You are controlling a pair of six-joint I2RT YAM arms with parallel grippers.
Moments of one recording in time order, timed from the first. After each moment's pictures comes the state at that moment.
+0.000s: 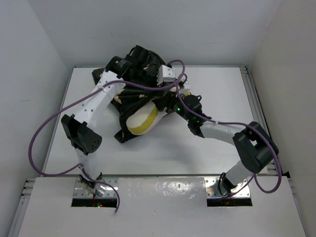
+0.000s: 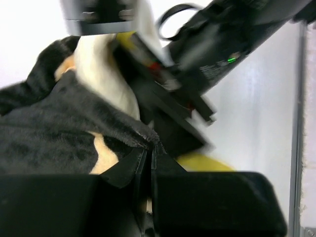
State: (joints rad) left arm -0.55 1.87 2.14 -1.23 0.68 0.90; right arm 0.61 1.60 0.75 0.77 -0.05 0.67
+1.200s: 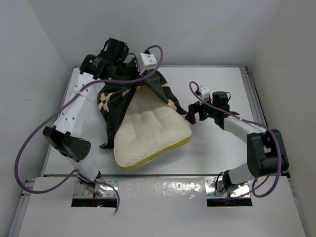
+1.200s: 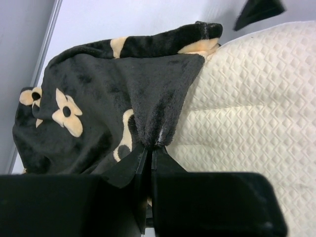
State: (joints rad) left arm -0.40 1.71 2.08 -1.17 0.49 0.75; right arm 0.16 1.45 0.71 0.04 -0.47 -0.16
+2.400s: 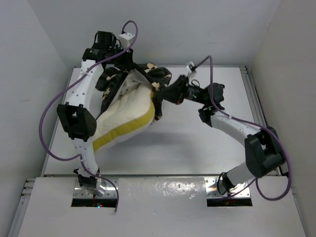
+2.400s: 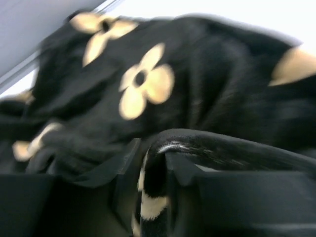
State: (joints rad) left arm -0.15 2.00 2.18 -0.86 0.49 0.32; right arm 0.44 1.48 0.85 1.04 -0.90 0.82
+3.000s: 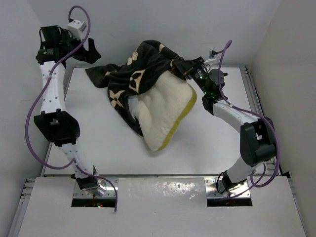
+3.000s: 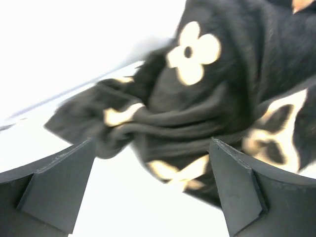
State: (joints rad) left arm 0.18 1.97 2.21 -0.76 0.64 0.32; right arm 0.33 1.65 1.07 0.88 -0.29 1.09
